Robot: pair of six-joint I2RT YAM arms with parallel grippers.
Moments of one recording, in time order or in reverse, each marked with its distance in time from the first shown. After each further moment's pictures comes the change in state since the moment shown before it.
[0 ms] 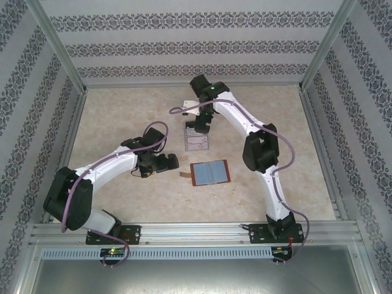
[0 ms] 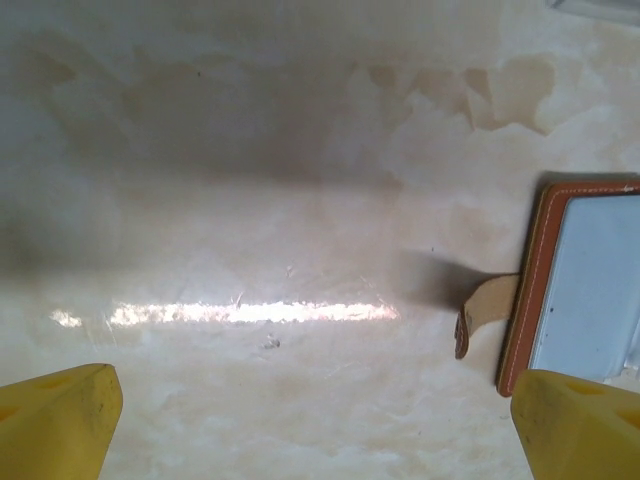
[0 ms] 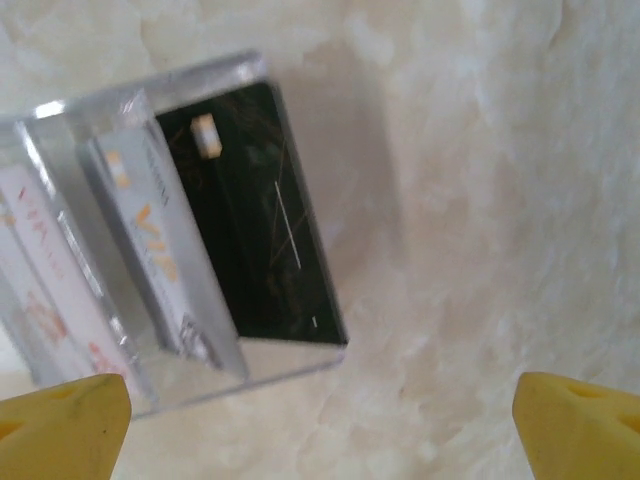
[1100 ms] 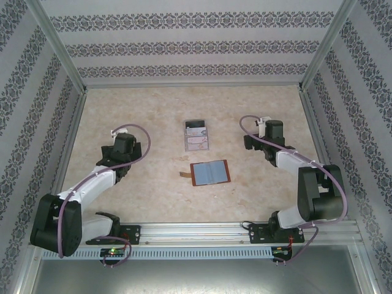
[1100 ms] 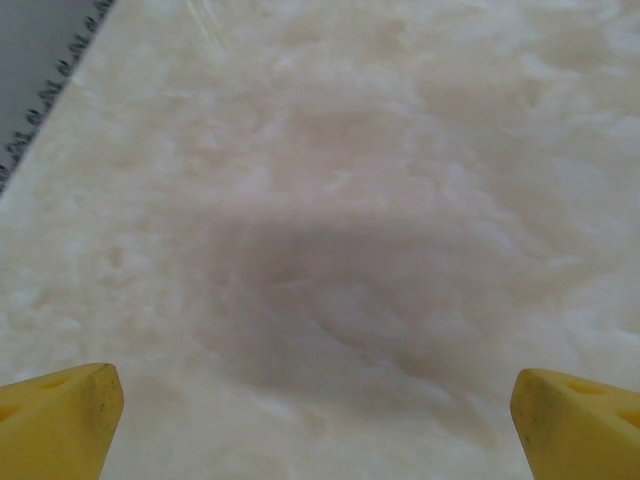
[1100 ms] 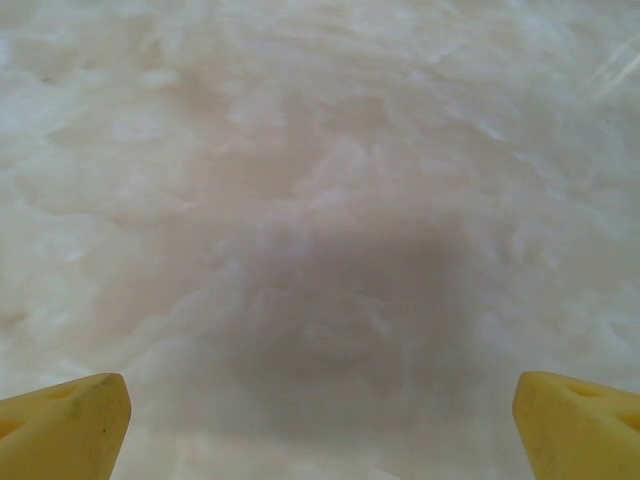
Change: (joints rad) left arm 0.279 -0.256 -0.373 0.618 -0.644 0.534; right arm -0.467 -0.808 -1.540 1.256 -0.014 0.783
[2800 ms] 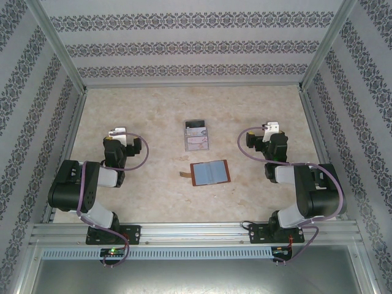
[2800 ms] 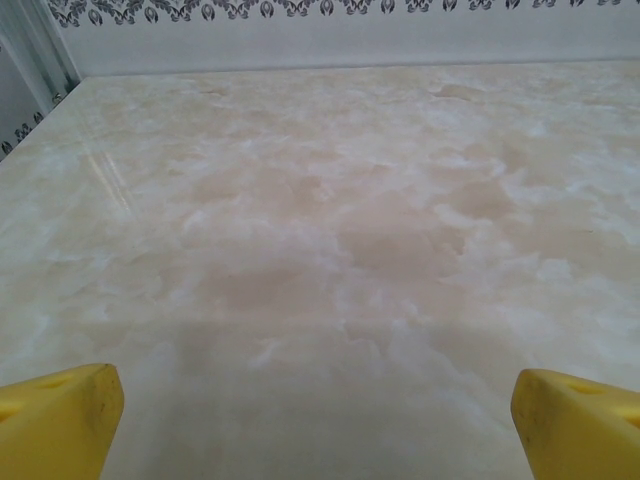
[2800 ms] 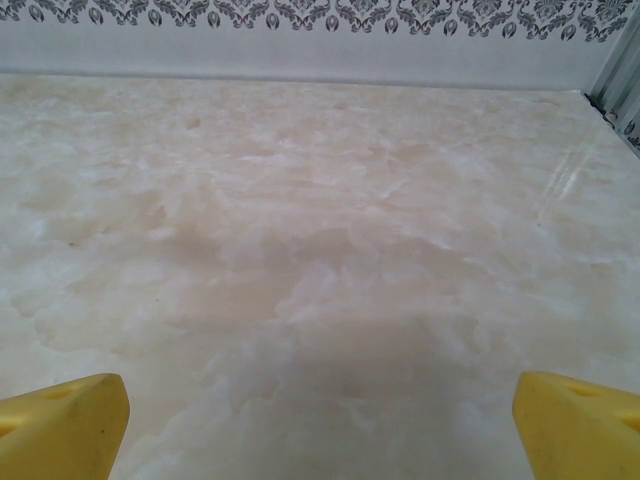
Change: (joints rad) left arm 0.190 0.377 -0.188 0.977 0.359 0.197; right arm -0.024 0.032 -0.250 0.633 -0.005 0.073
